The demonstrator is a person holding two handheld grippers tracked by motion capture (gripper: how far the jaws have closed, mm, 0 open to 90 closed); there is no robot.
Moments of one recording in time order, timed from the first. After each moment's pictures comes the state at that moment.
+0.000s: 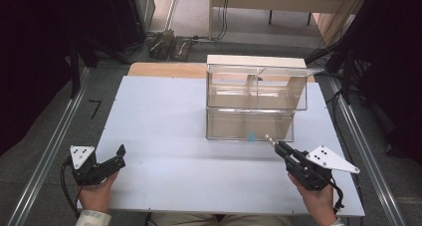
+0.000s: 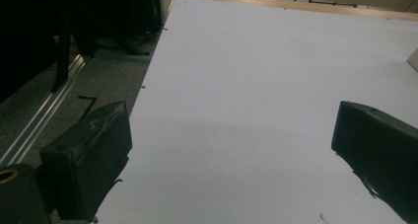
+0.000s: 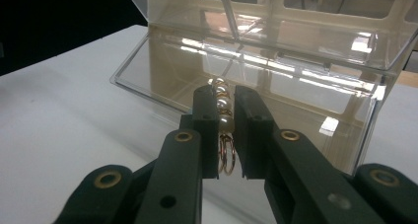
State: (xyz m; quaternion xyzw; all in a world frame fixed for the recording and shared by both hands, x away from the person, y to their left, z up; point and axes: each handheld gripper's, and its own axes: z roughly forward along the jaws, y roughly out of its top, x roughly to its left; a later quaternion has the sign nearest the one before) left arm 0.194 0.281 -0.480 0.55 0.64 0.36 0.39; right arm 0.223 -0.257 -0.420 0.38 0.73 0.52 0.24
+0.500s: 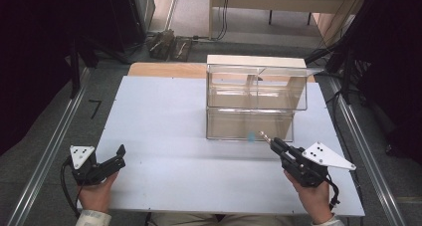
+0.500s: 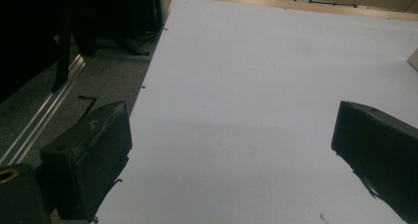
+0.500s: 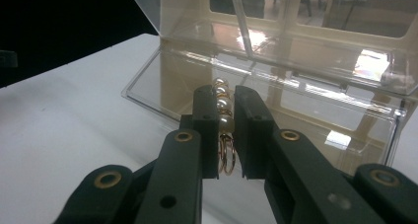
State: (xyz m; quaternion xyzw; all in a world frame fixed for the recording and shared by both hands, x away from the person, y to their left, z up) left arm 0.194 0.281 -0.480 0.55 0.64 0.36 0.39; right arm 0.227 -0.246 -0.413 0.36 0.73 0.53 0.24
